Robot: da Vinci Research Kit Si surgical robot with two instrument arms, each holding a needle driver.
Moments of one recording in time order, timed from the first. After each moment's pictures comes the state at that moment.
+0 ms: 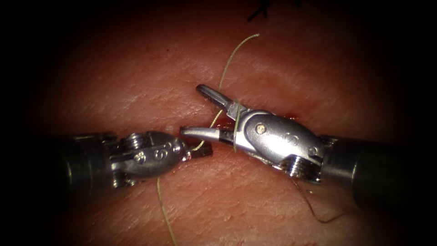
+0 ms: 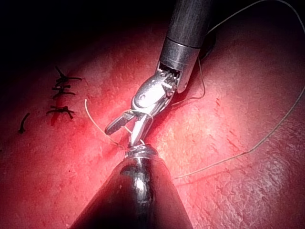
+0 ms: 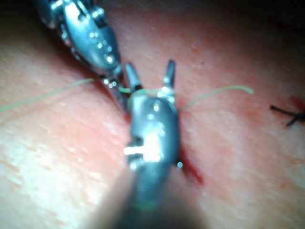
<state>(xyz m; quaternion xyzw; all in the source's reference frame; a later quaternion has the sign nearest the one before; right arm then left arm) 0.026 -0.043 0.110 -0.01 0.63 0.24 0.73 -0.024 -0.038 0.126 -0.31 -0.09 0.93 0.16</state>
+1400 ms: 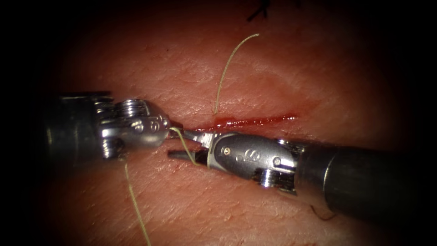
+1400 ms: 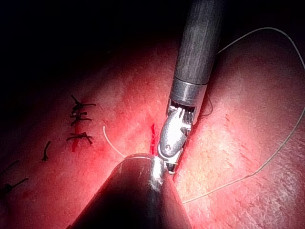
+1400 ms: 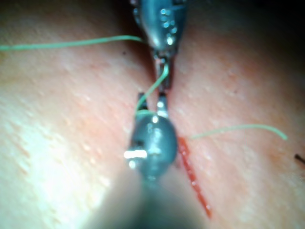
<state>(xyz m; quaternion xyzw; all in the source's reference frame) 0.029 -0.048 0.114 0.08 0.52 0.05 0.85 -0.020 -0.034 0.123 -0.11 -0.07 0.99 0.09</state>
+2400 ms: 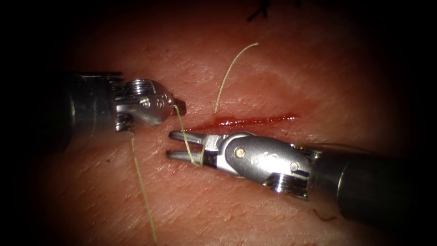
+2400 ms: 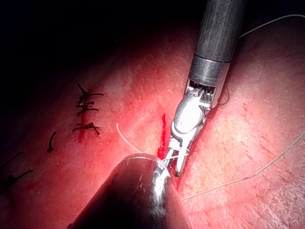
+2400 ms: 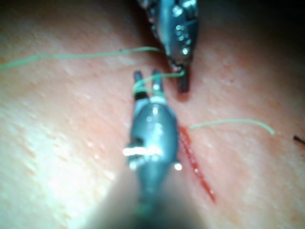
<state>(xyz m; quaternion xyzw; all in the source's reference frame) 0.028 -0.048 0.110 0.08 0.65 0.10 0.75 -0.020 -0.031 0.128 -0.17 -0.04 0.98 0.10</state>
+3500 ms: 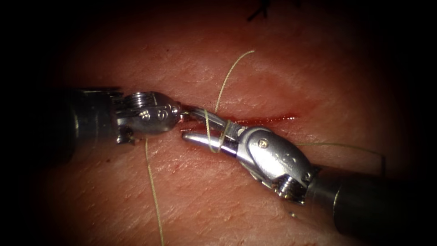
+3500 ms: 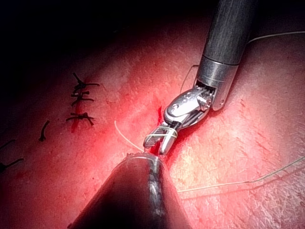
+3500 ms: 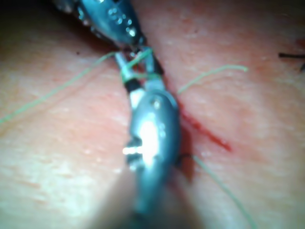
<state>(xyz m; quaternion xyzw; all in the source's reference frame) 0.025 -0.045 0.112 0.02 0.71 0.28 0.65 -0.022 -0.034 0.129 -0.24 -0.05 0.96 0.12</state>
